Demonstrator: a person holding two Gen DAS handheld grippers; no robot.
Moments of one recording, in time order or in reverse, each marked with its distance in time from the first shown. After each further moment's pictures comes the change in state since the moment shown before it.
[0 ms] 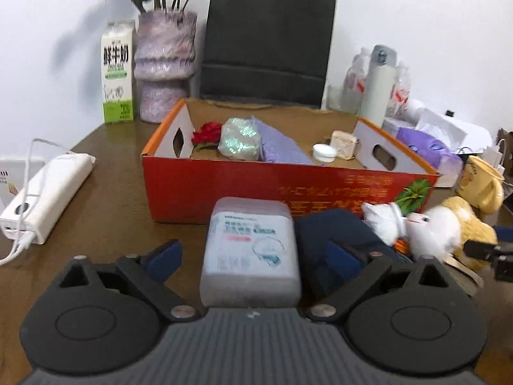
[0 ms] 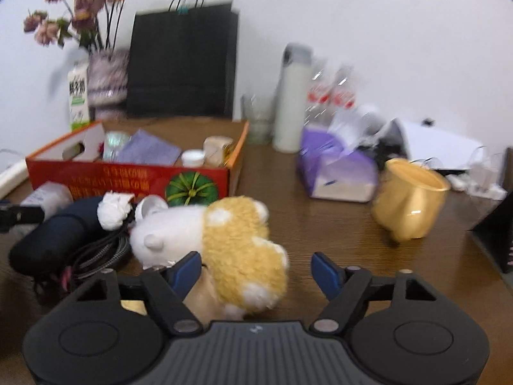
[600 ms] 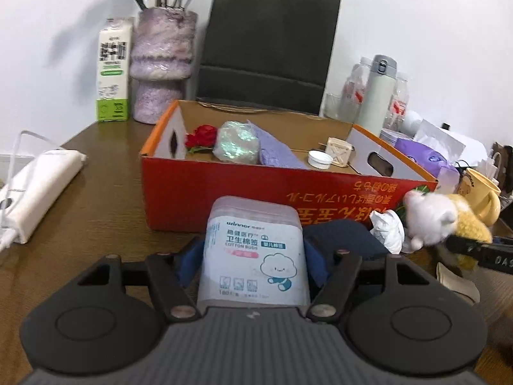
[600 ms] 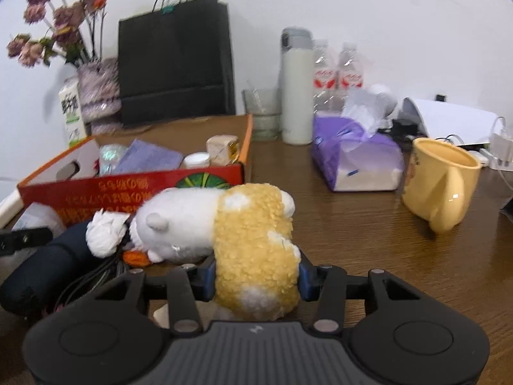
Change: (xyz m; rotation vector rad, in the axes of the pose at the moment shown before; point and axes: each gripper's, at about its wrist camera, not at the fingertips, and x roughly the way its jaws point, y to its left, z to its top) left arm 0.002 0.003 -0.007 -0.037 -0.052 -0.029; right arm 0.030 -0.003 0.001 0.119 -0.036 0.043
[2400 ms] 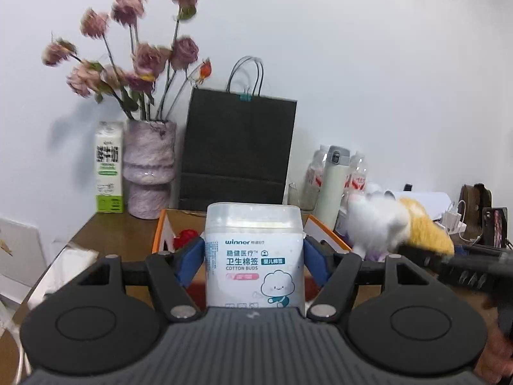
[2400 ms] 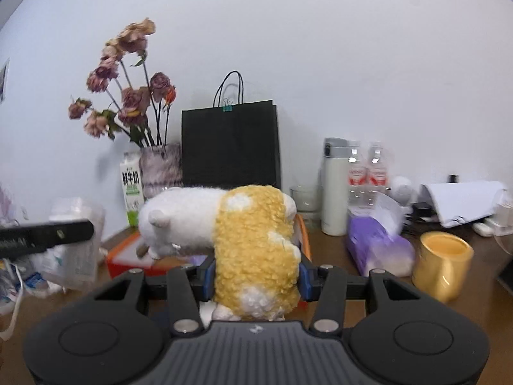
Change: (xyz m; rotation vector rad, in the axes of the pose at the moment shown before) left arm -0.104 -0.022 0.079 0.029 -0.210 -0.065; right arm -0.108 0.048 0.054 -0.028 -0.230 0.142
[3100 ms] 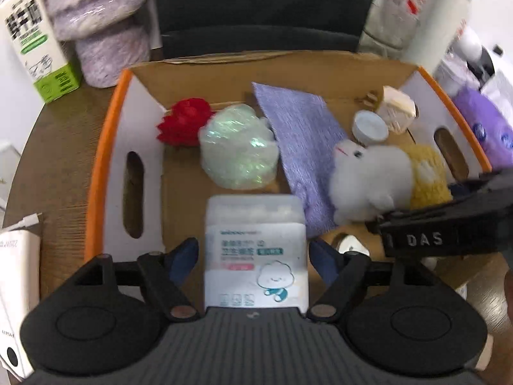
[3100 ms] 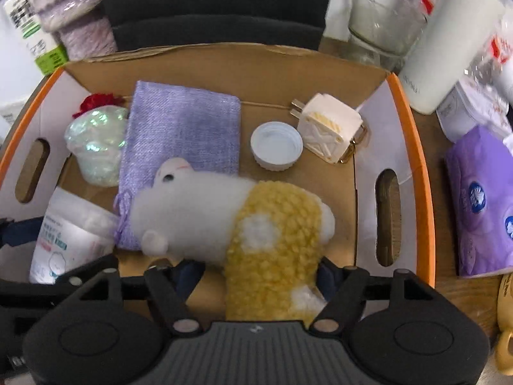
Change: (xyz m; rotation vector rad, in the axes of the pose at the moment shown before) left arm 0.262 0.041 0.003 0.052 0.784 0.087; right arm 0.328 0.014 0.024 -0.023 0.938 -0.093
